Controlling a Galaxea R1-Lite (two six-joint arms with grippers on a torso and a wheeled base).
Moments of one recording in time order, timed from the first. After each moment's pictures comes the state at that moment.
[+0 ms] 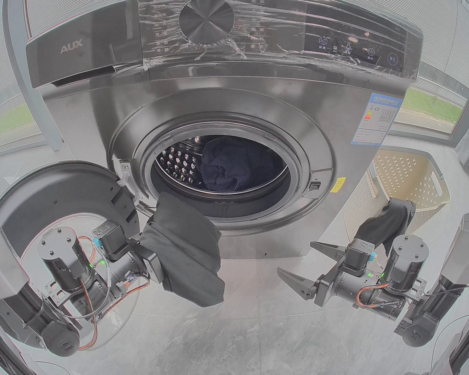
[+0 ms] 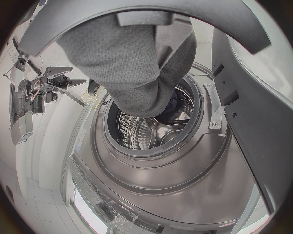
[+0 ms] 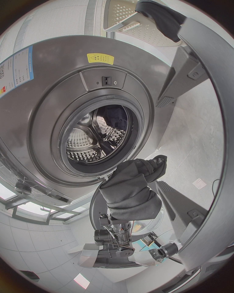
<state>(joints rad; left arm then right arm) -0.50 1.77 -0.25 -1.55 -0.02 -0.07 0.63 1.91 -0.28 -1.54 0.11 0.08</state>
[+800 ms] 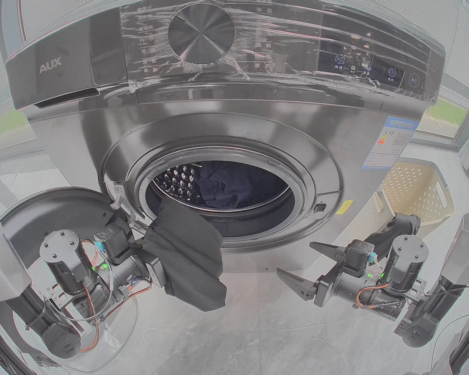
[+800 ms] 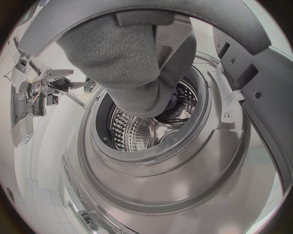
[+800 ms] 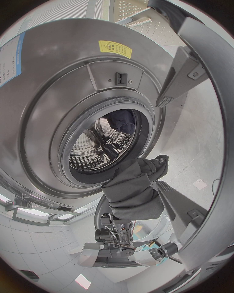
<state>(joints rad) -0.51 1.78 -0.24 -1.55 -0.02 -0.07 0.64 1.91 -0.28 -1.54 0.11 0.07</state>
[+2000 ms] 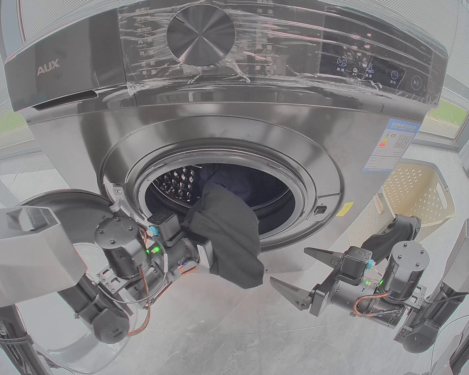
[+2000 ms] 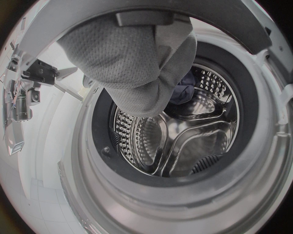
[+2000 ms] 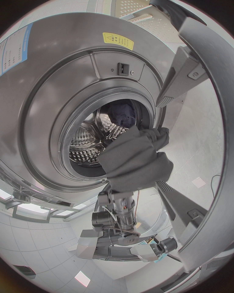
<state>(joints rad) -0.61 2.00 -0.53 -1.55 0.04 -0.05 0.70 1.90 -0.27 -1.54 0.08 0.07</state>
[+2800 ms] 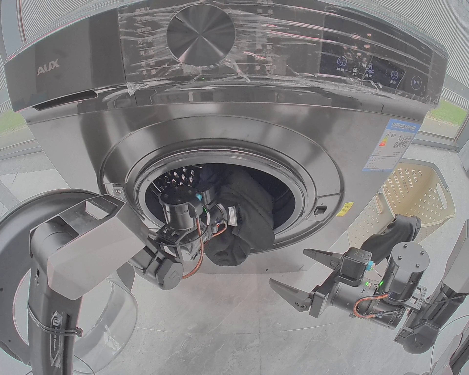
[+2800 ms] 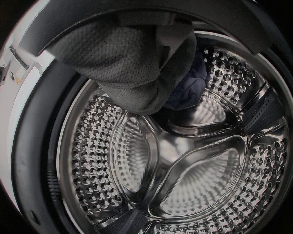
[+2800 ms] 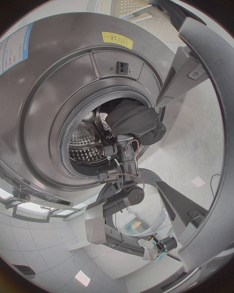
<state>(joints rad) -0.53 2.37 -1.22 -1.24 0.04 -0.07 0.71 1.89 -0.26 -1.54 0.08 0.08</state>
